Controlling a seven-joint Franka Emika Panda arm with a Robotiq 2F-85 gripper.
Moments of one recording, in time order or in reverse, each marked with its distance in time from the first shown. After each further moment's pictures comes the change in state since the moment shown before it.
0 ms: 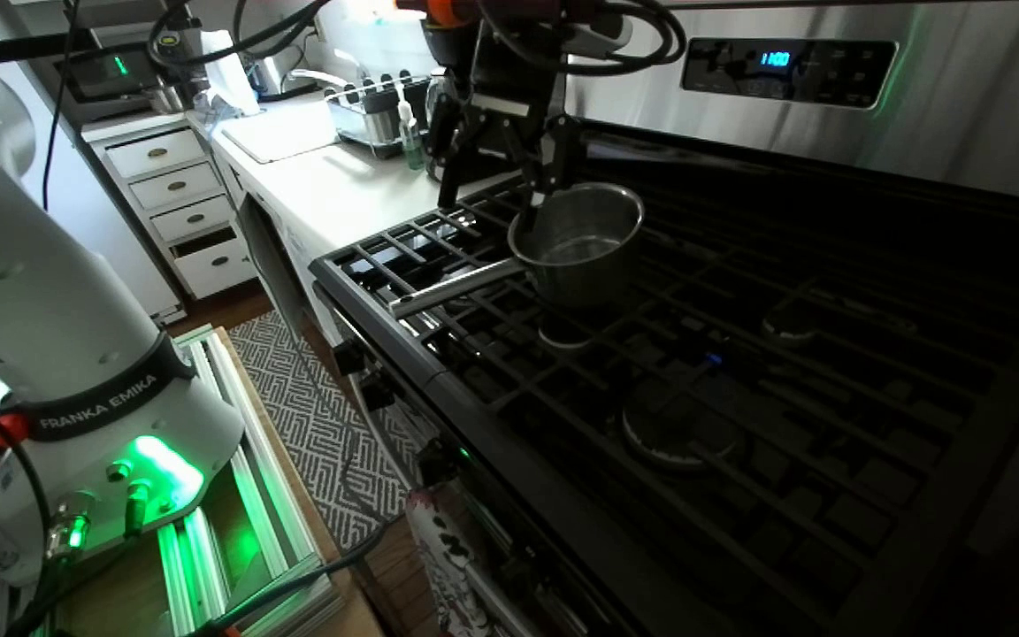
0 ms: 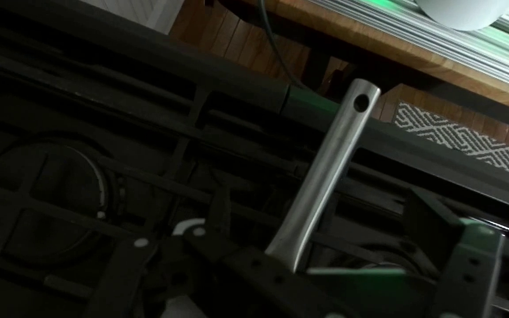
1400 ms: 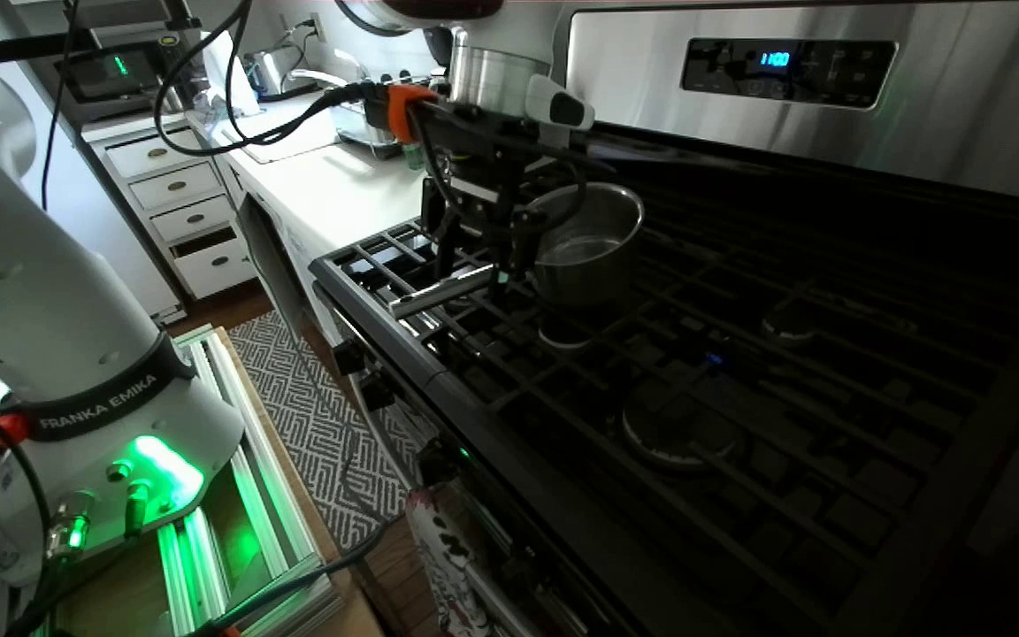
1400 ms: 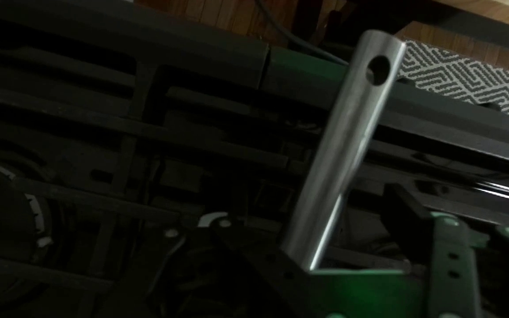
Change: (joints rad) arm -0.006 -0.013 -0.031 -0.226 0.069 0.330 0.064
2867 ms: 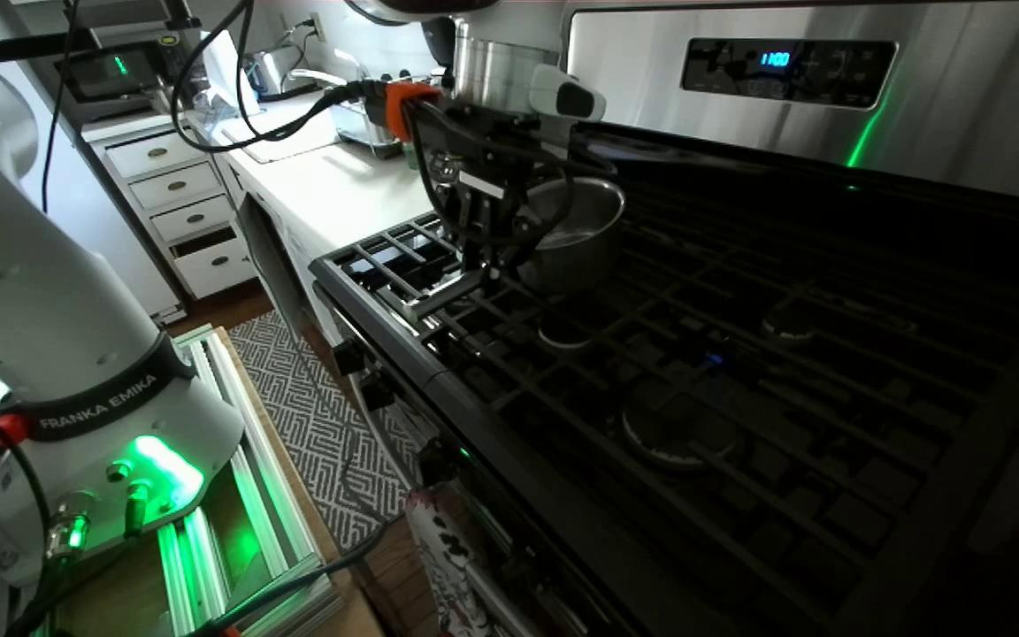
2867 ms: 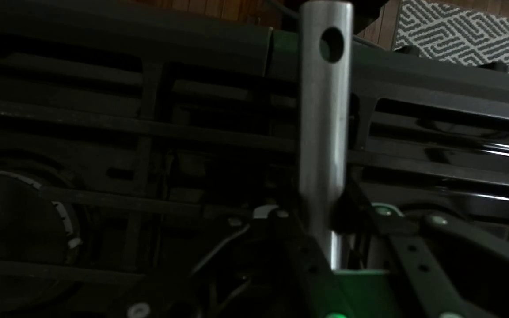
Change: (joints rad) arm -0.022 -0.027 -0.022 -0.009 0.040 0.044 0.035
